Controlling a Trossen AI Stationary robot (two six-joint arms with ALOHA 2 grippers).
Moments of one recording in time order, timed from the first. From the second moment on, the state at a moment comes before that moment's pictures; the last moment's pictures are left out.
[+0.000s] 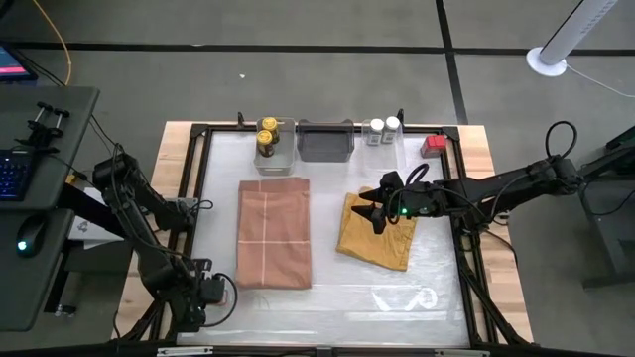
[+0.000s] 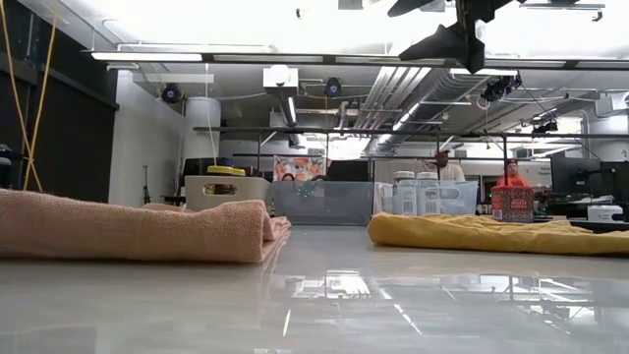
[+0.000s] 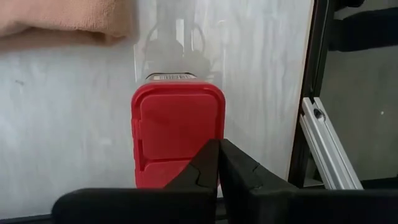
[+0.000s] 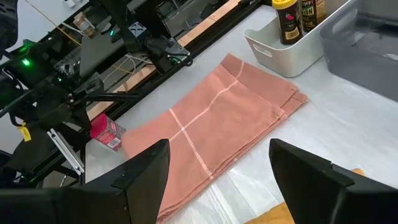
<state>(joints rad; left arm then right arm) -1.04 1.45 1.00 -0.91 0.02 -1.05 0.20 1.13 0.85 -0.18 0.36 0.71</state>
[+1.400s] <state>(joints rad) -0.63 1.57 1.14 -0.58 0.17 -0.48 0.20 1.13 0.85 -0.17 0.30 0.73</state>
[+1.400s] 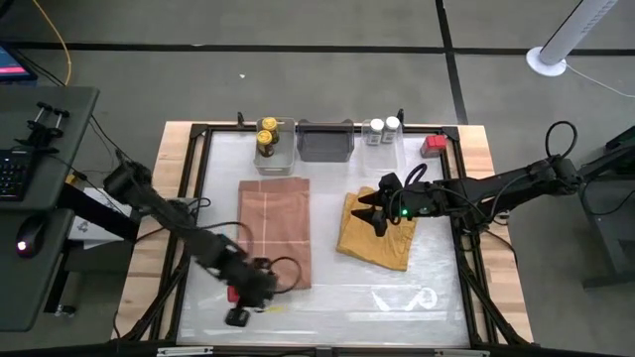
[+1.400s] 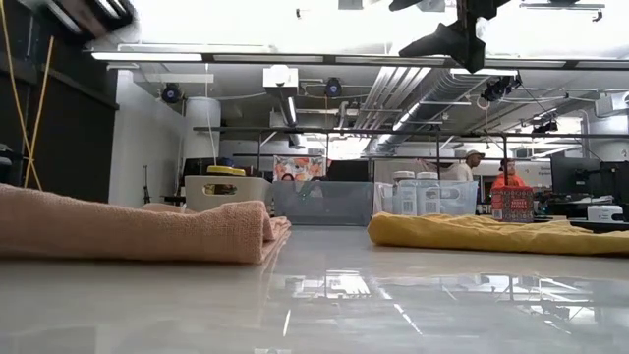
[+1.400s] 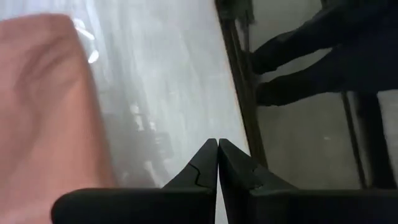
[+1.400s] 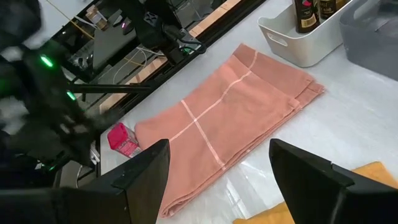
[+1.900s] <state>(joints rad) -0.86 1.55 1.14 -0.93 -0.07 -0.64 0.20 1.13 0.85 -0.18 0.30 0.72</state>
